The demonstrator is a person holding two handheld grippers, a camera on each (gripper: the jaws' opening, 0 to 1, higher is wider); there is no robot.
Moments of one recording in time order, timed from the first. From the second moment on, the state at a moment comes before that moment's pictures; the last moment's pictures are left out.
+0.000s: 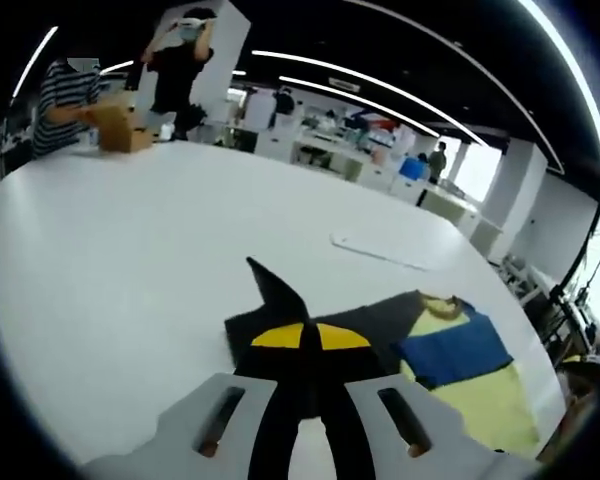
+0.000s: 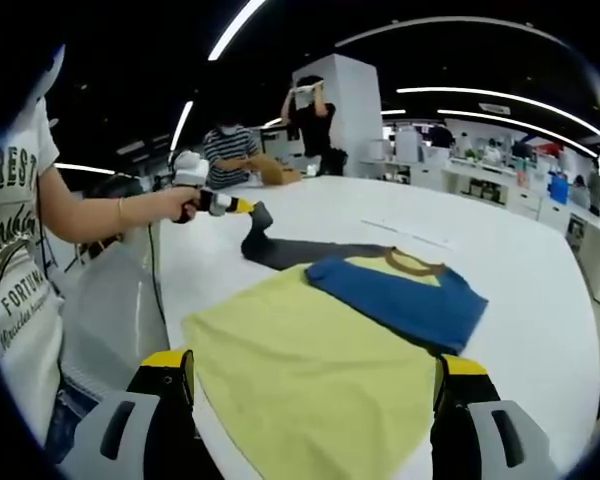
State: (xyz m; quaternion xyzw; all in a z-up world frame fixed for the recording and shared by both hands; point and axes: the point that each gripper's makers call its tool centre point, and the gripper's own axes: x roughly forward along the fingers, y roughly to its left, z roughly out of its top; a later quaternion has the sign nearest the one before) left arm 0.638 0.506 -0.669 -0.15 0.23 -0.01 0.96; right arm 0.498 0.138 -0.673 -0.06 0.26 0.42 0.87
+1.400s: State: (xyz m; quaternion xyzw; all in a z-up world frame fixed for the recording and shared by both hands) left arm 0.681 0.378 -0.649 -0.15 0.22 -0.13 0.95; right arm 0.492 0.137 -0.681 -0.06 0.27 0.42 0.86
